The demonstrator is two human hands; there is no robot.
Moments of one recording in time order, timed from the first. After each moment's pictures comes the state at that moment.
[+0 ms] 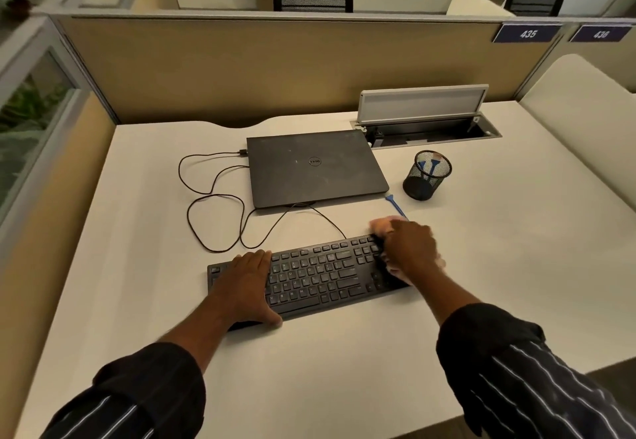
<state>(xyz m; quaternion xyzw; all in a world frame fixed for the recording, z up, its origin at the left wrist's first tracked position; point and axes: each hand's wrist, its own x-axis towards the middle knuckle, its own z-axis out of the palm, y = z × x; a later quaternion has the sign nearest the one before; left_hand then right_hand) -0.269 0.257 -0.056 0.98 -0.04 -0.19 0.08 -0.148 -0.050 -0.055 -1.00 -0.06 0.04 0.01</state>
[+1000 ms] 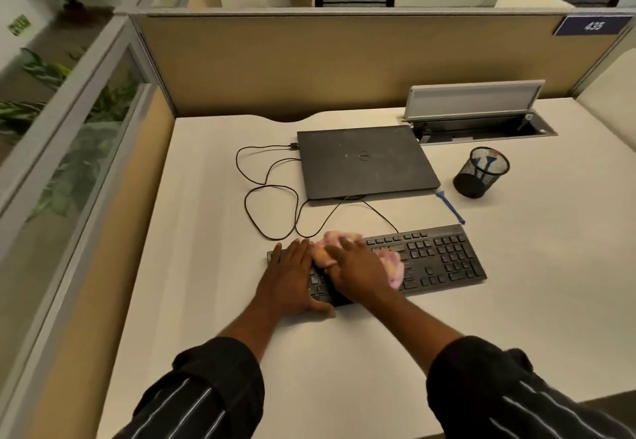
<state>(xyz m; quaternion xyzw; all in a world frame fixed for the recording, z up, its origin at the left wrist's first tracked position) -0.292 0.287 -0.084 0.98 -0.04 -0.13 0.11 -0.238 0.120 -0.051 -0.96 -0.23 0.14 0.08</state>
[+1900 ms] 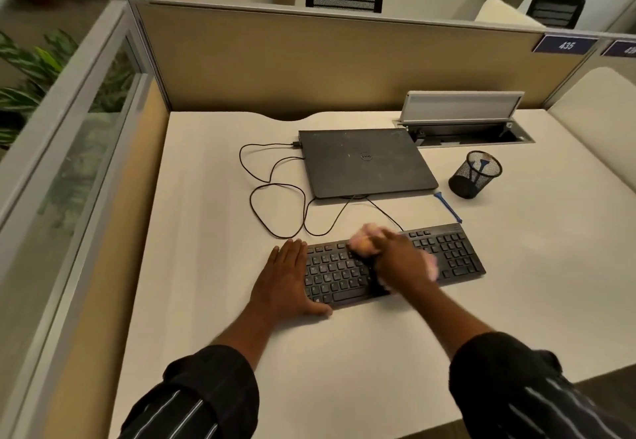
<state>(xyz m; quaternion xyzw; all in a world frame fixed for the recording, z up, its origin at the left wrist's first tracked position) -0.308 0.321 -0.096 0.98 -0.05 -0.09 0.15 -0.229 0.091 -0.048 -0.99 -0.13 0.06 0.05</state>
